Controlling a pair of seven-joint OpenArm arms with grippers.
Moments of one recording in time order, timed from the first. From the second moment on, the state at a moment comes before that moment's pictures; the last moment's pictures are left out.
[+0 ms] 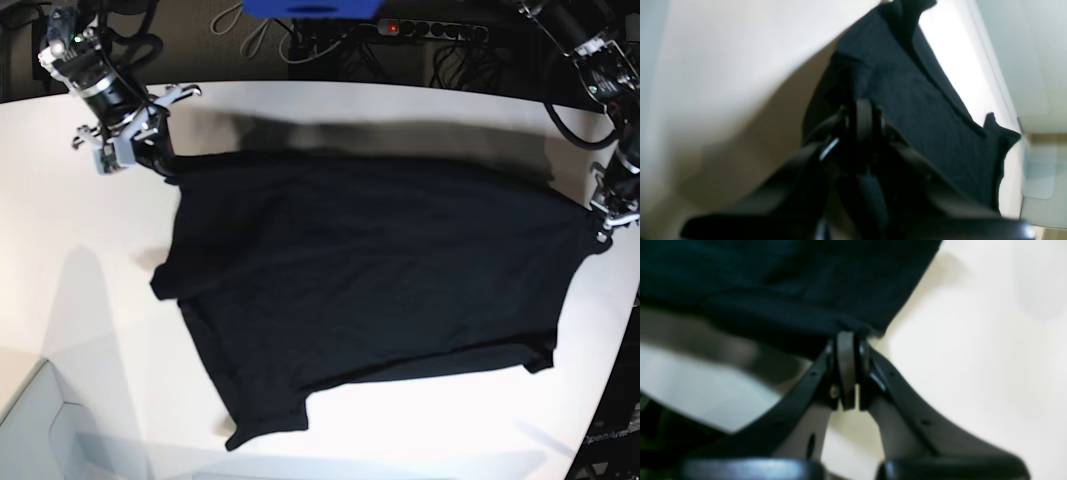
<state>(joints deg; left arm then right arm) 4.1 -13.0 -45.3 91.5 -49.3 0.1 52.5 -33.7 8.6 16.2 115.2 16.9 30.5 -26.6</state>
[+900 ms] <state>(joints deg) 6.5 -15.9 -47.4 89.6 -49.6 -0.2 63.1 -45.4 6.3 13.4 115.3 16.7 39.0 -22.4</state>
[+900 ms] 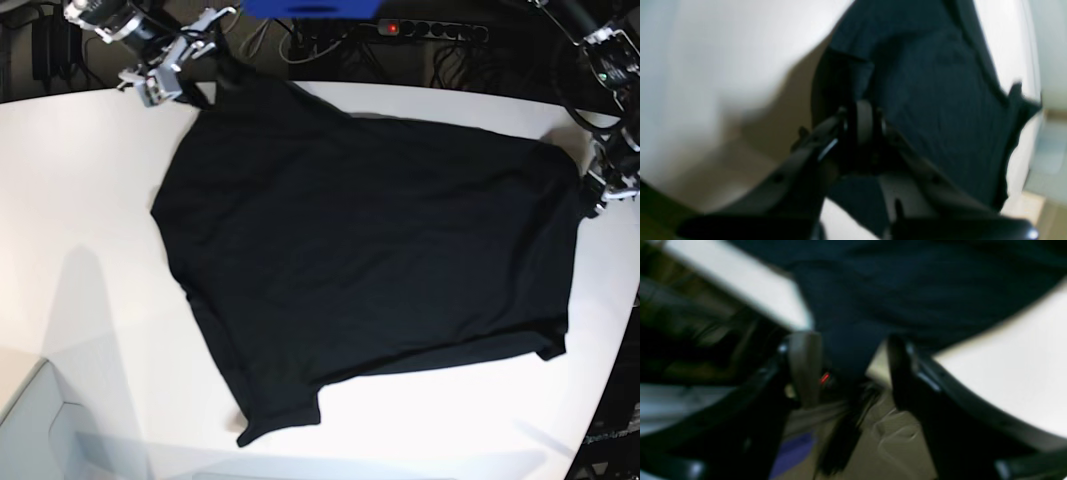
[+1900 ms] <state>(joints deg) -17.8 -15.2 -33.8 64.7 -48.1 0.5 46.4 14.3 7.4 13.7 72.1 16.8 39.4 -36.6</state>
